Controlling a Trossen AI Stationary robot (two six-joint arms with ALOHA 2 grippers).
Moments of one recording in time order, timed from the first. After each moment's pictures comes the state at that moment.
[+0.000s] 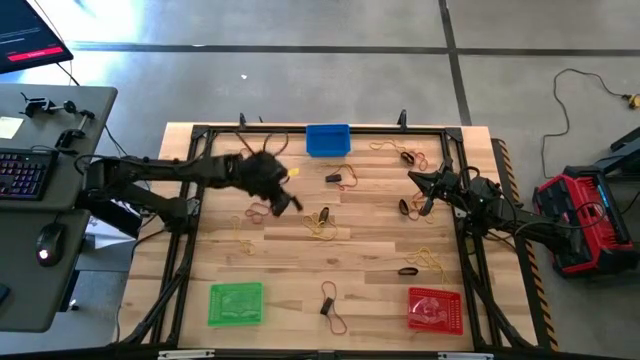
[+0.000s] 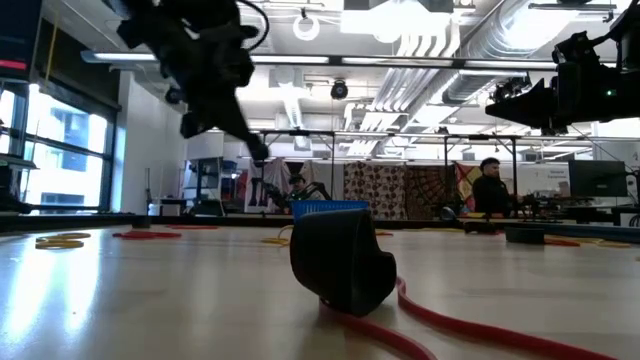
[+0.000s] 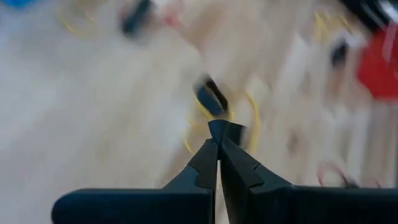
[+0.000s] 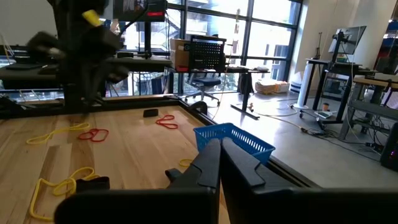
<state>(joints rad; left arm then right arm) 0.24 1.31 0.85 -0.37 0.11 -0.46 -0.32 0.01 0.01 0.04 0.16 -0.09</state>
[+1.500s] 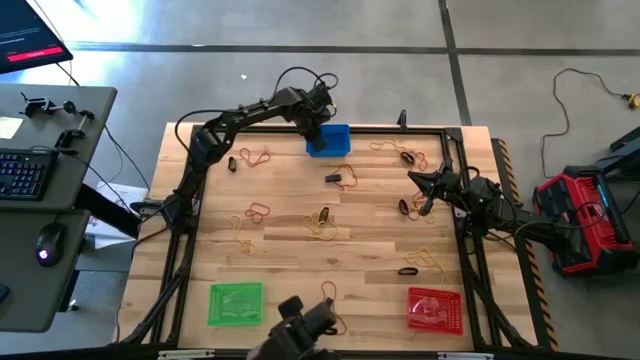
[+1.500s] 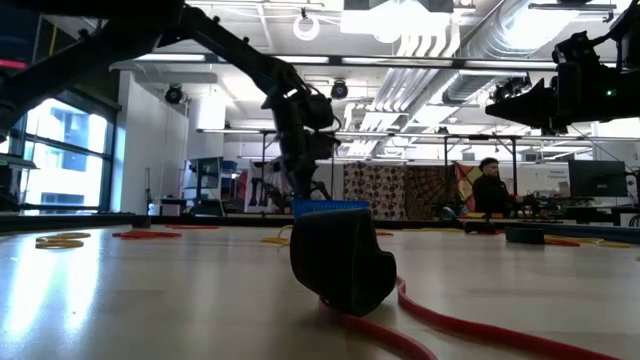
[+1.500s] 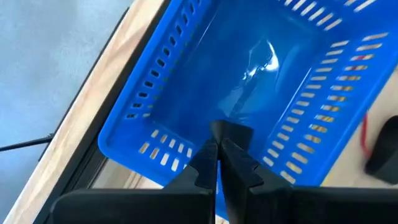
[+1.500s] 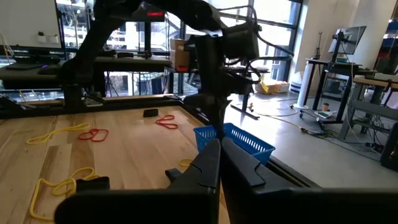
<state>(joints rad) 0.65 2.31 2.02 -0.99 0.02 0.11 -0.32 0.01 0.01 0.04 0.16 -0.09</state>
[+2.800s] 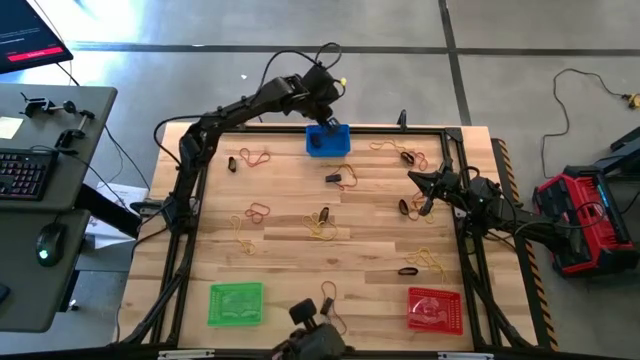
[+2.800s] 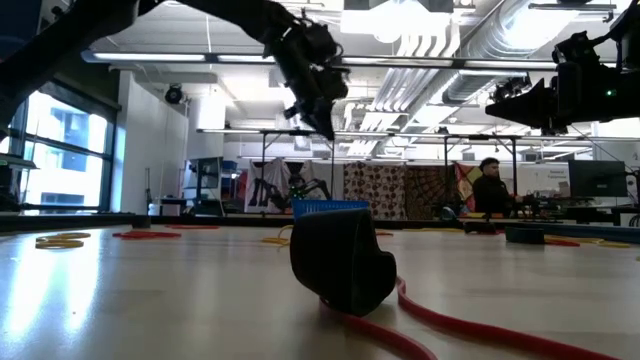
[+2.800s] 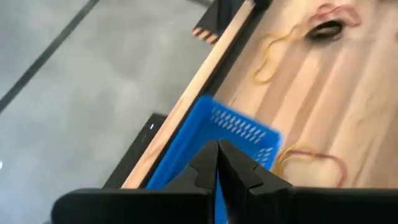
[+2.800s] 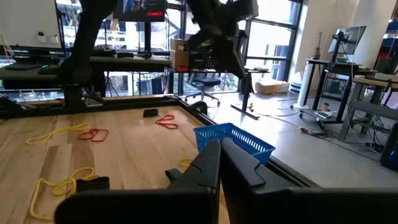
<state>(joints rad) 0.56 2.13 2.10 -0.85 -0.06 0.08 -0.32 0.01 0.01 0.04 0.16 -0.09</state>
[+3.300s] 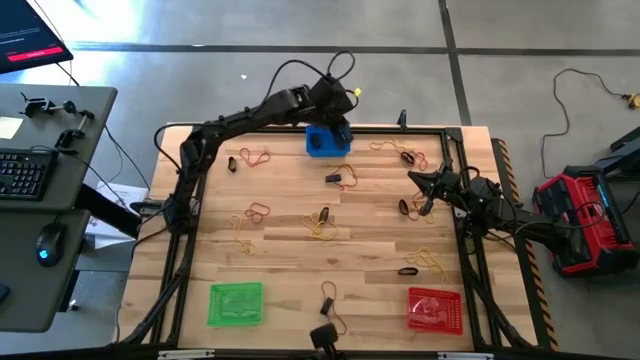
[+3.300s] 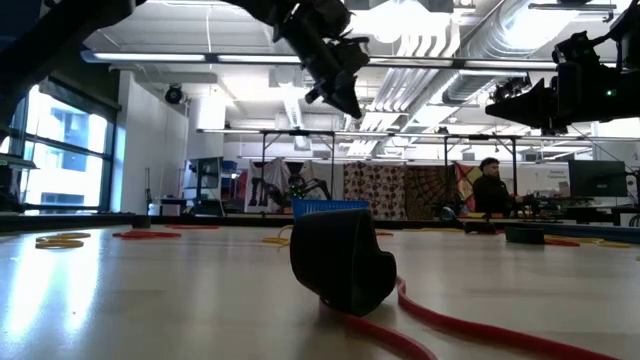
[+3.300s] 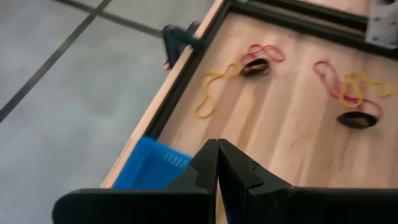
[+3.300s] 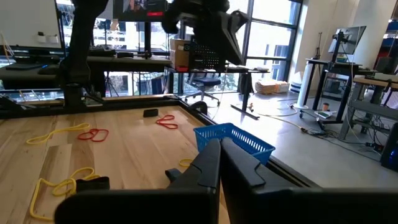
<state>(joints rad) 0.44 2.11 2.10 -0.75 -0.03 0.05 -0.32 0.01 0.01 0.04 0.16 -0.09</state>
